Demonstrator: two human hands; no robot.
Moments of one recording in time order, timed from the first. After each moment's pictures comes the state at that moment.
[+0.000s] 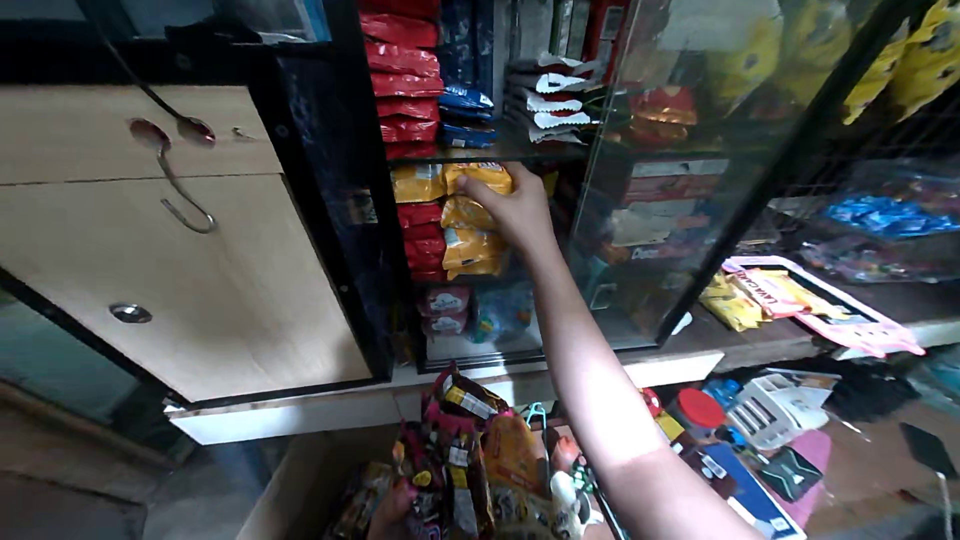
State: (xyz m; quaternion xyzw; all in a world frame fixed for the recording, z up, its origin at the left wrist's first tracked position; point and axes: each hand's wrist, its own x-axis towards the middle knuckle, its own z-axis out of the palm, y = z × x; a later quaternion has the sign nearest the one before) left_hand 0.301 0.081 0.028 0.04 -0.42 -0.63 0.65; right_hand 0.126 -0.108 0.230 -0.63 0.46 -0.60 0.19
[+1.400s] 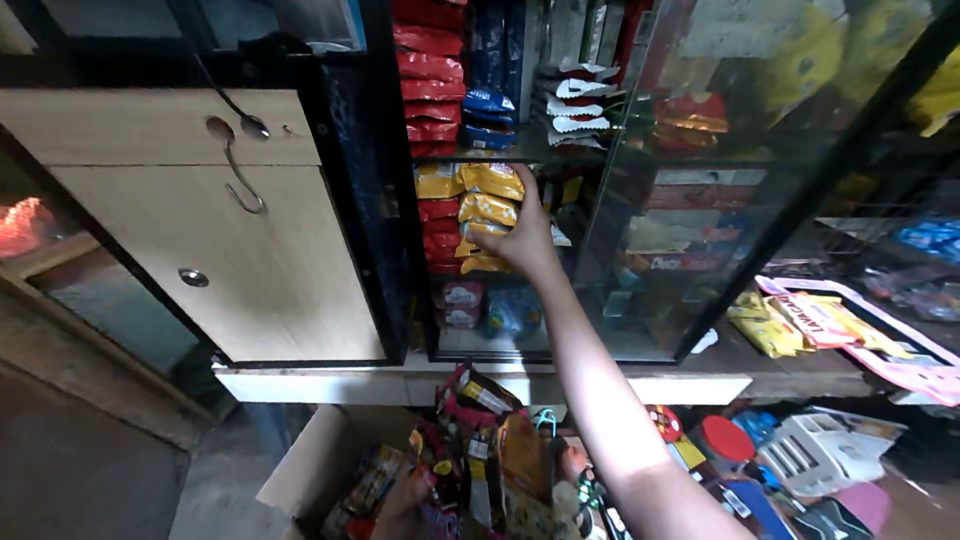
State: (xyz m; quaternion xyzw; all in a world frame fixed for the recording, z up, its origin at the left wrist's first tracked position) left_hand 0.284 0.108 0.039 0.17 -0.40 -0.61 0.66; right_hand 0.123 -0.119 0.192 -0.70 0.38 -0.58 0.15
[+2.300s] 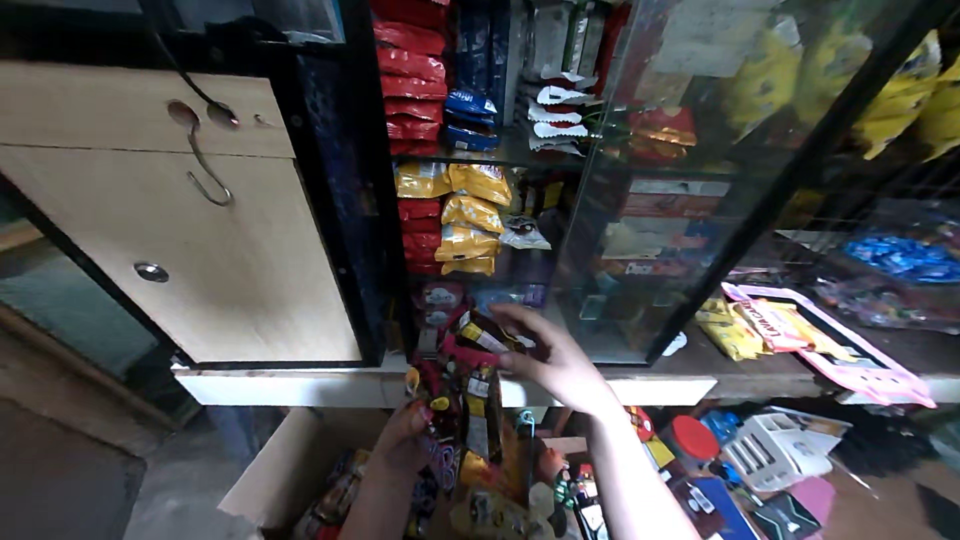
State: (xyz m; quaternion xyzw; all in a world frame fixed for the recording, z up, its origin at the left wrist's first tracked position) left_hand 0.271 0.041 0.065 -0.03 -0.50 -0.63 0.60; right_hand 0.064 -0.006 0.133 -0.76 0.32 -0.44 0.35
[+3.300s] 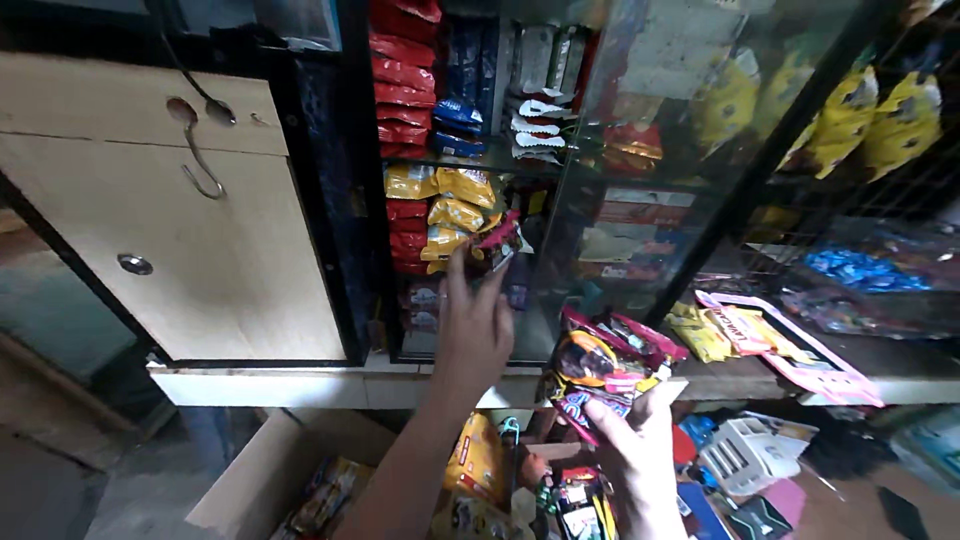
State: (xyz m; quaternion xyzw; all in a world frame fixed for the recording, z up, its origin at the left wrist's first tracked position) left_hand 0.184 -0.010 0.135 0.44 -0.70 0.01 0.56; right_hand 0.032 0.070 0.094 -0.49 0.29 -0.76 0.32
